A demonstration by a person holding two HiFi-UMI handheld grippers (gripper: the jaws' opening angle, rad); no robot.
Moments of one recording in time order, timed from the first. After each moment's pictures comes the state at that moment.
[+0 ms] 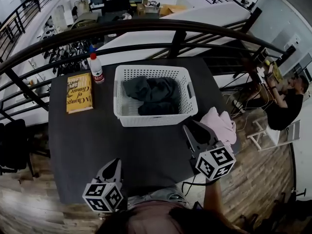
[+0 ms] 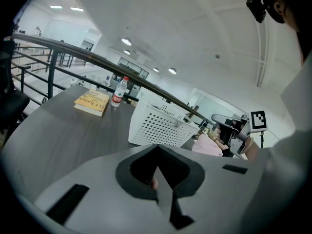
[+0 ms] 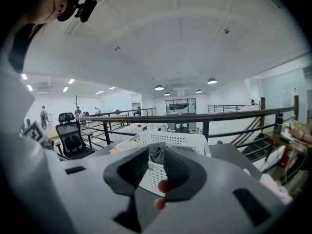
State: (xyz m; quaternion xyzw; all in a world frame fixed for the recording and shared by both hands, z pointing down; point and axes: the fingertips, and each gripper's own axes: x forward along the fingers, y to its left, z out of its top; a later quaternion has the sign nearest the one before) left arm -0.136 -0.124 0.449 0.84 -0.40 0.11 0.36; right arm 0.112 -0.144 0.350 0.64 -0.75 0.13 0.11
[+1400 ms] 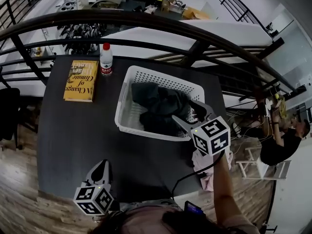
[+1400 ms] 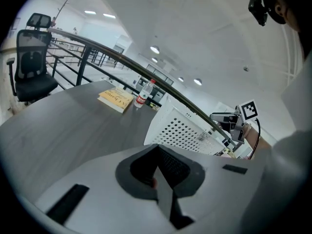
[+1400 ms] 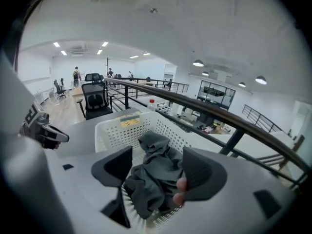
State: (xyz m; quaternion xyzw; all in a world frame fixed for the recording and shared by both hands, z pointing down) left arm -0.149 -0.158 0.483 0.74 -0.52 0.06 0.42; right arm 0.113 -0.302 0.387 0.46 -0.81 0.10 0.34
